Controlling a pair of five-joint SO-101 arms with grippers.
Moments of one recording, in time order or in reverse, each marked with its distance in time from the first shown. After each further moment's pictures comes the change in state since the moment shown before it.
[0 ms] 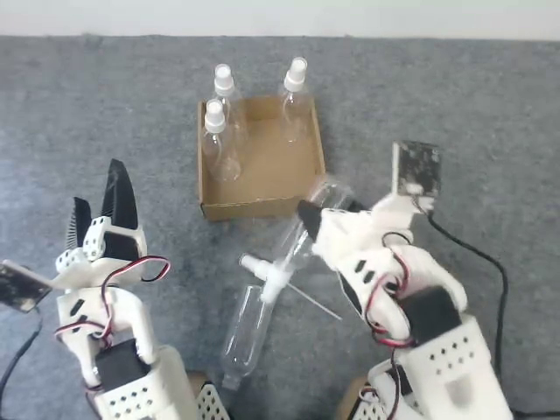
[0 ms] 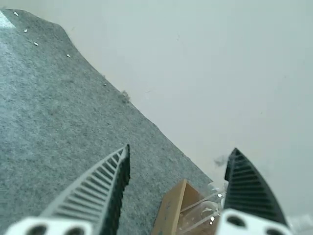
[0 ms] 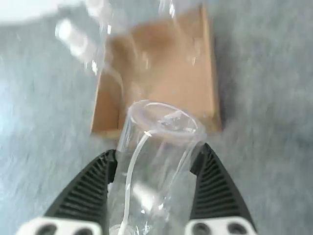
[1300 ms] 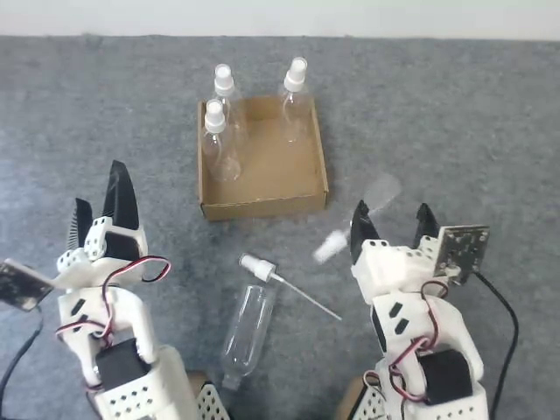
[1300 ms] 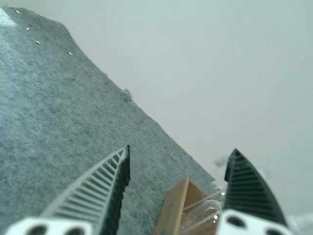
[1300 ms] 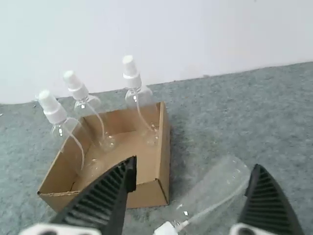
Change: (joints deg) left arm 0.0 0.0 0.7 0.0 -0.4; right arm 12.0 -39.8 26.7 -5.6 14.0
